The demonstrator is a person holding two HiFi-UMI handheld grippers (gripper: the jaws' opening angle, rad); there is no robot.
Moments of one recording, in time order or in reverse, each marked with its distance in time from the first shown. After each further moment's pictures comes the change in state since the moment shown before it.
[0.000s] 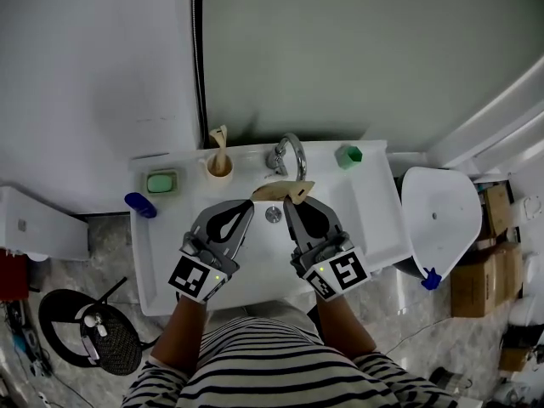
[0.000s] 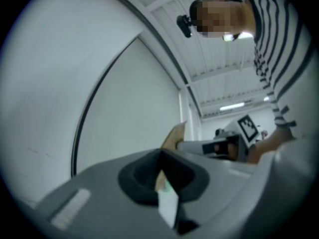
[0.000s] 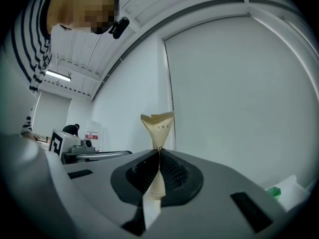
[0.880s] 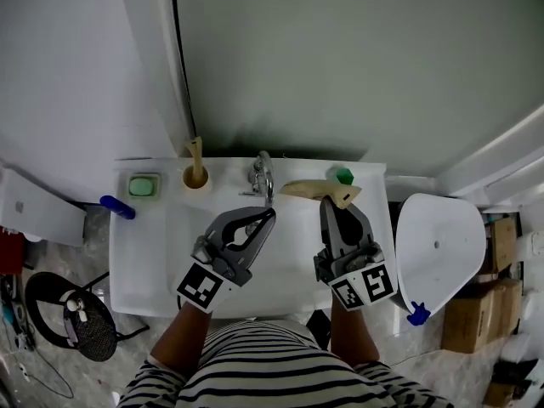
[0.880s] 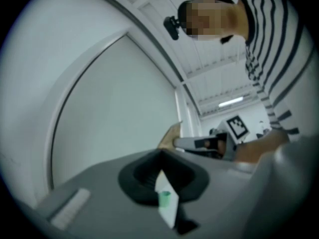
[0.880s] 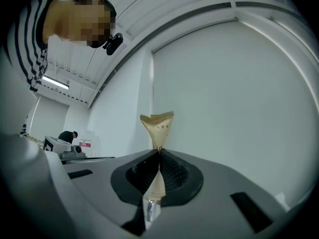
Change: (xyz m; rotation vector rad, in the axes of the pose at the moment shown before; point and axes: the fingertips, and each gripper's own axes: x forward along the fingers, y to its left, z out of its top) left arm 0.120 -0.050 0.006 0.035 -0.031 0.017; right arm -0.043 -0.148 0.039 0.027 -0.096 -0.018
